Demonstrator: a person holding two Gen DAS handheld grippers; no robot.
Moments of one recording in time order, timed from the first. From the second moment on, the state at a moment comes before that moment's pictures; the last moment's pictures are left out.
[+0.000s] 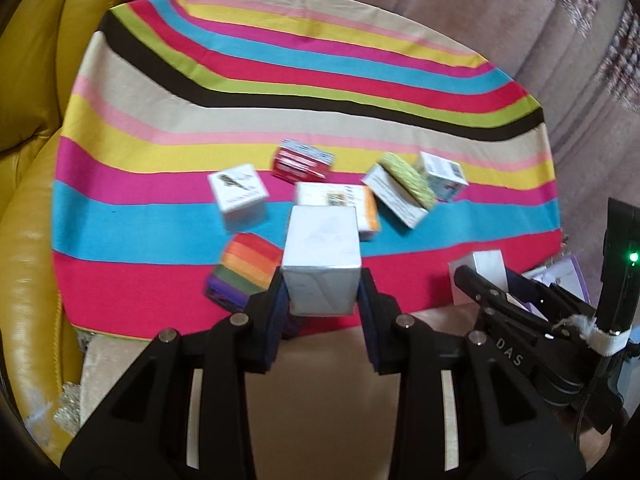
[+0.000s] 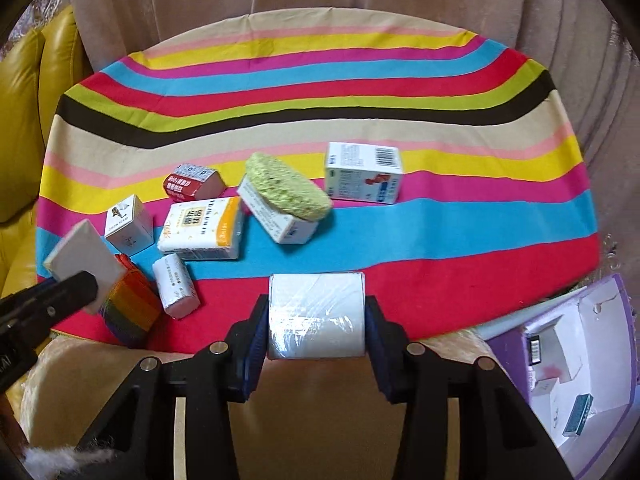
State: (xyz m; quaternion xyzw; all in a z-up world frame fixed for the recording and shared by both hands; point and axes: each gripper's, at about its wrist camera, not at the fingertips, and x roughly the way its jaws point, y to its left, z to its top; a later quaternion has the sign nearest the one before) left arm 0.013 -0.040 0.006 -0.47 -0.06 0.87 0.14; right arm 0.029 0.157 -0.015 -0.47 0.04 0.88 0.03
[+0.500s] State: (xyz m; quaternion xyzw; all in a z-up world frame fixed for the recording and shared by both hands) left arm 0.044 0.049 0.016 -0.47 -0.02 0.85 0.21; right arm 0.072 0.228 -0.004 -0.45 0.07 0.89 0.08
